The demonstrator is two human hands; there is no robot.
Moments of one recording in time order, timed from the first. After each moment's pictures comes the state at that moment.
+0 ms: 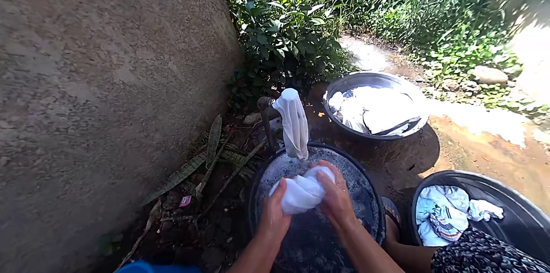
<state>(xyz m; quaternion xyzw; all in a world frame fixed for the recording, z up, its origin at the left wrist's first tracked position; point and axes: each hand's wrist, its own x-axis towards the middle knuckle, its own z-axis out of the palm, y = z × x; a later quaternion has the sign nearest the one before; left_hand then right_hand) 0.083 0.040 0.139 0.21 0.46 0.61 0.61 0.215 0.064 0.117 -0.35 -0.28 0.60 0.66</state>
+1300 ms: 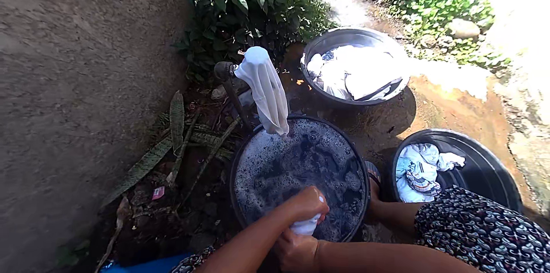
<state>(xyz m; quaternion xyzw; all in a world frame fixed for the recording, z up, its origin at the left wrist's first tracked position) 0.126 0.061 0.093 0.65 0.39 -0.12 0.64 0.185 -0.049 0.053 -0.16 -0.98 -0.08 0.06</state>
